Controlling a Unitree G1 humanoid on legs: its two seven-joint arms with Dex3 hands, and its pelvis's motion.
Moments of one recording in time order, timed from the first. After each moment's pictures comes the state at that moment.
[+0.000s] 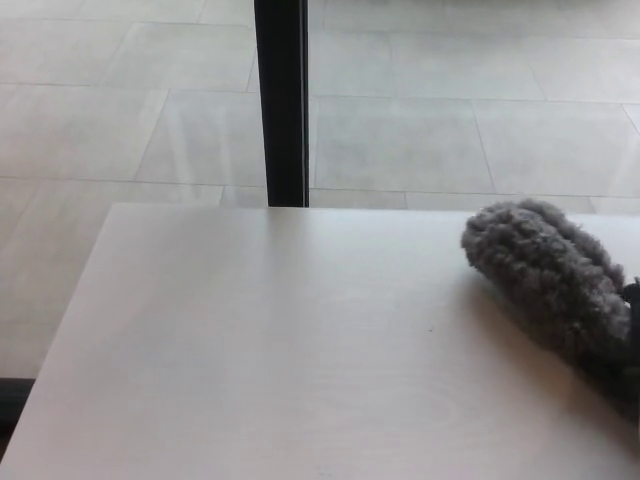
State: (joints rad) left_arm 0.11 0.69 0.30 1.32 -0.06 -0.11 -0.30; right_arm -0.70 -0.40 0.23 1.22 -0.68 0.12 -0.58
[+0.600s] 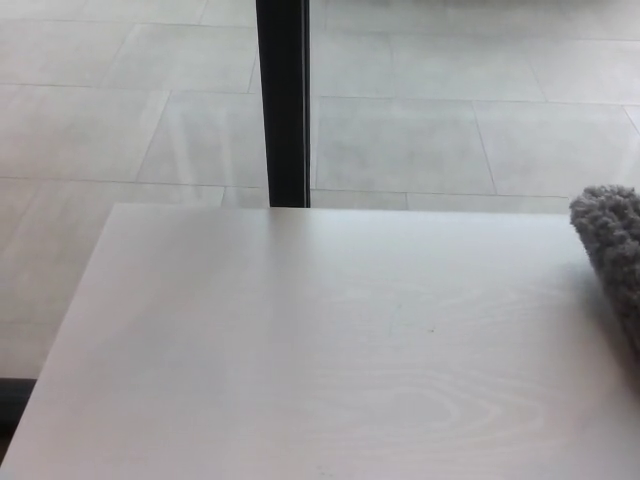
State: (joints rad) left_arm 0.11 0.68 0.31 1.32 -0.06 -0.11 -0.30; right_arm -0.70 -0.43 -0.25 1.21 -0.47 0.12 -0.56
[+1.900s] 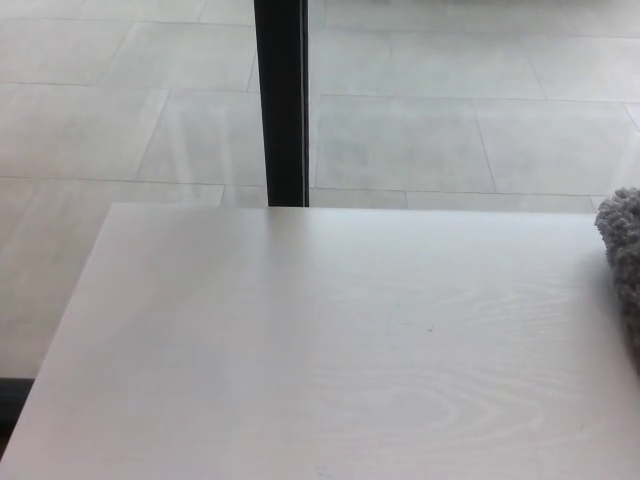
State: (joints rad) left_arm 0.13 0.69 0.30 1.32 -0.06 -0.10 -0.30; right_arm -0.39 -0.82 -0.31 0.73 -0.28 0.08 -0.07
